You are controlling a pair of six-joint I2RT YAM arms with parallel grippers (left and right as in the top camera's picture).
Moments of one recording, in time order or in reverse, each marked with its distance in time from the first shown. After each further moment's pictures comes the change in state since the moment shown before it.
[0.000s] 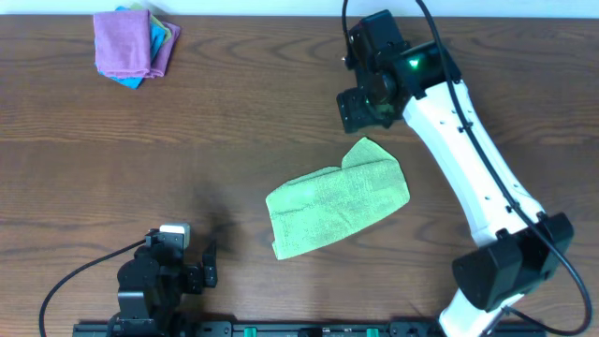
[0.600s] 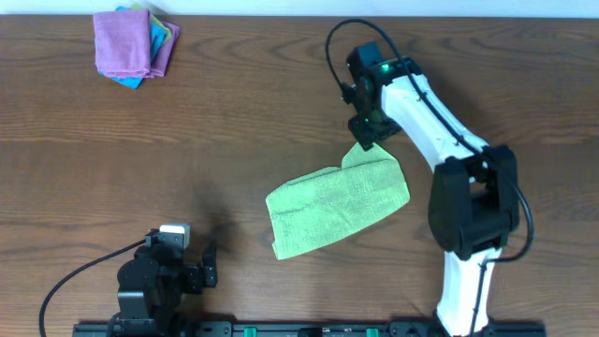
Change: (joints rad) left arm 0.000 0.000 0.000 0.000 0.000 0.000; right arm -0.095 0.283 -0.138 0.119 0.087 -0.283
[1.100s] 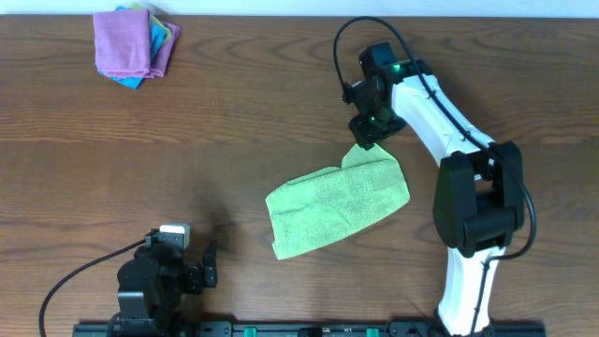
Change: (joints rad) left arm 0.000 0.000 0.000 0.000 0.000 0.000; right arm -0.043 0.003 -0.032 0.079 -0.175 -0.120
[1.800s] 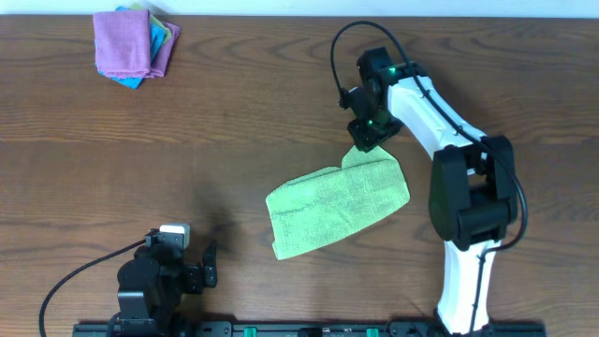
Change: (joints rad) left arm 0.000 0.000 0.000 0.000 0.000 0.000; right arm -0.002 0.057 -0.005 0.018 -0.034 -0.021
